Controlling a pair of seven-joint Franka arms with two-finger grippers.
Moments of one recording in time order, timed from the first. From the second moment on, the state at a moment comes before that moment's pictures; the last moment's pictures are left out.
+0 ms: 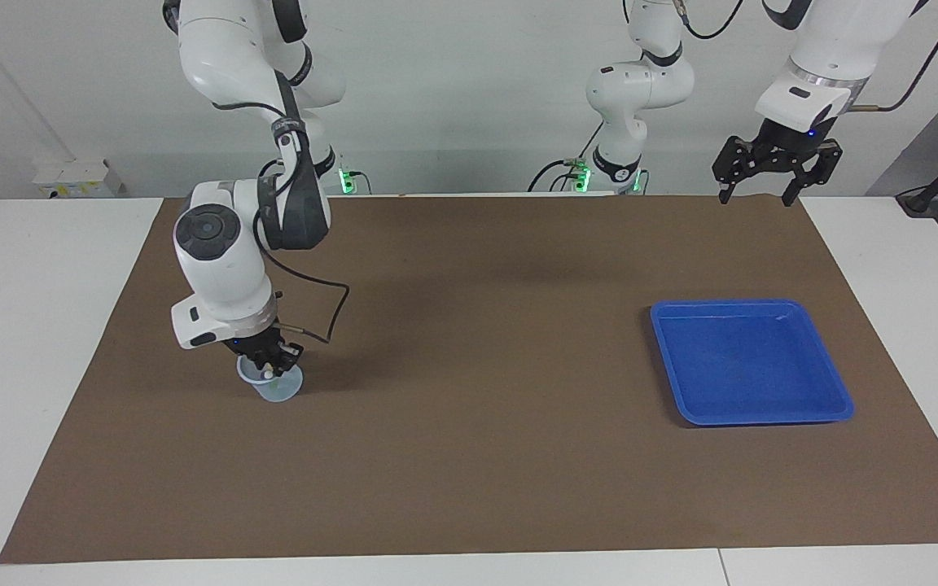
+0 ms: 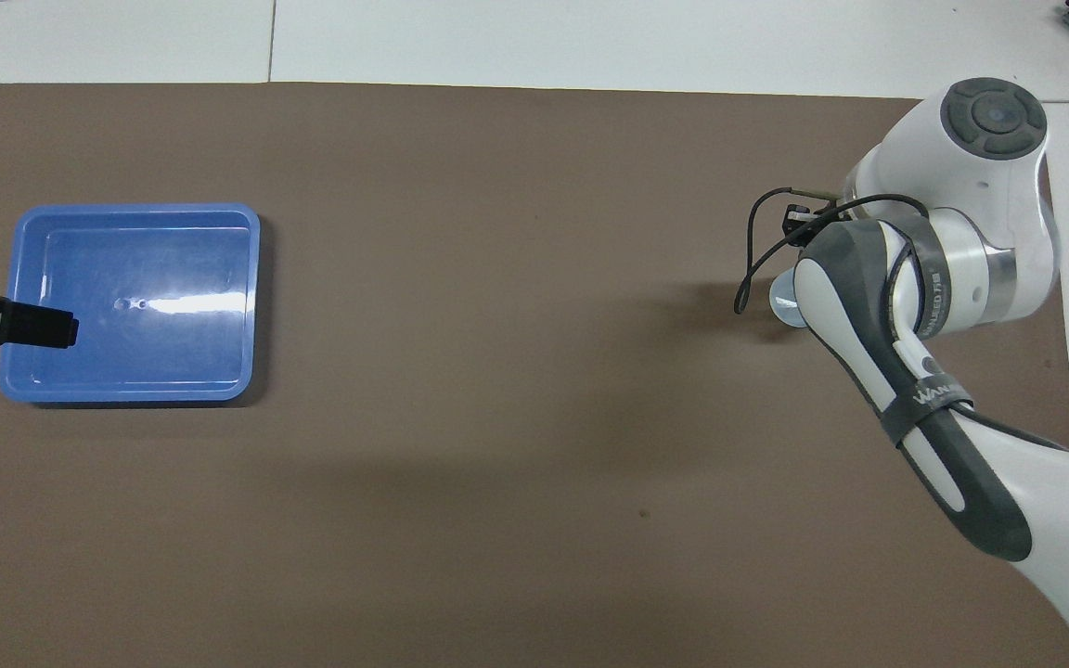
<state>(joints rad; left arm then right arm) 0.08 -0.14 -0.15 -1.68 0.02 1.62 0.11 0.11 0.39 -0.01 -1.62 -0.11 1.99 0.49</state>
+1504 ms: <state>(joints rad) 0.08 -0.14 -0.15 -1.68 0.02 1.62 0.11 0.14 0.39 -0.01 -1.63 -0.10 1.98 0.55</state>
